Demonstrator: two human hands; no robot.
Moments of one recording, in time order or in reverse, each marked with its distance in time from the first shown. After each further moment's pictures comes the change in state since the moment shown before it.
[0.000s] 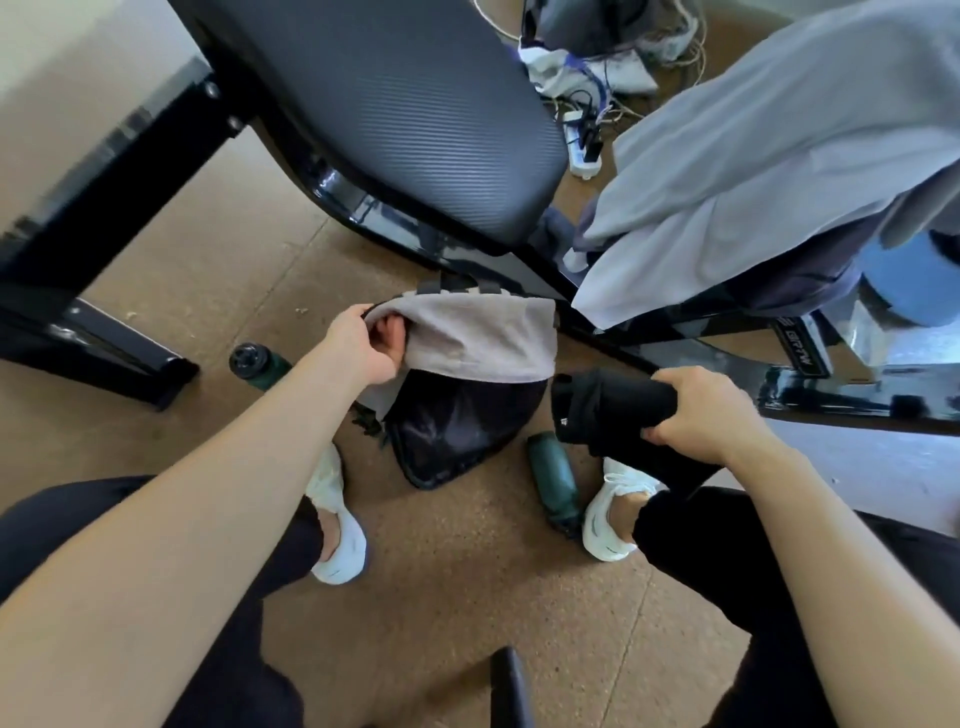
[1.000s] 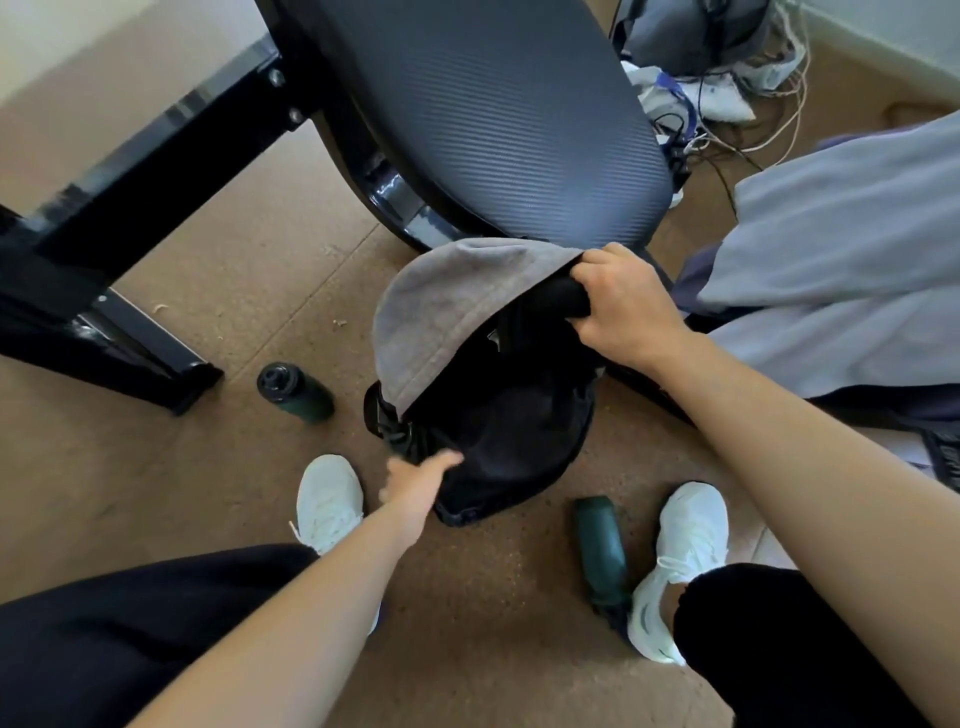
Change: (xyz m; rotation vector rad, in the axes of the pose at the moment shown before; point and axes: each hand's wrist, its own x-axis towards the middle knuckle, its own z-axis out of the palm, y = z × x) left_hand 0.134 -0.050 -0.110 0.925 0.235 0.115; right_hand 0.193 -0.171 -0.007 -0.157 0.482 -0.740
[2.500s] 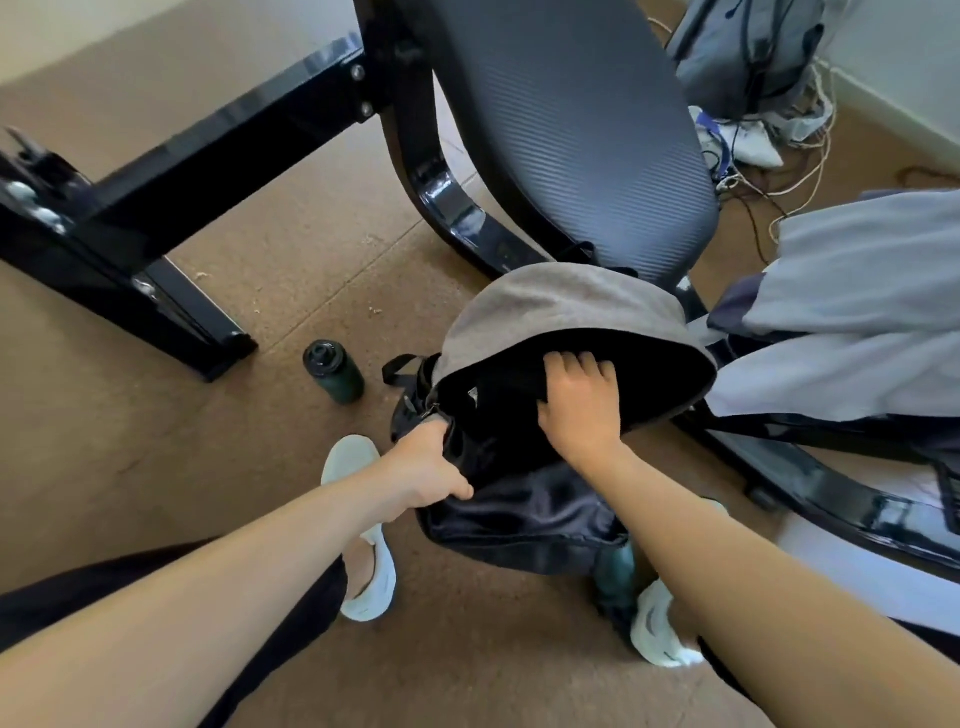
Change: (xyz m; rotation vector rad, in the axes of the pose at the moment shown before) left_hand -0.069 0.039 -0.087 0.583 -0.363 0.385; right_hand -0.053 -0.110 0.085 -0.262 -0.163 0.206
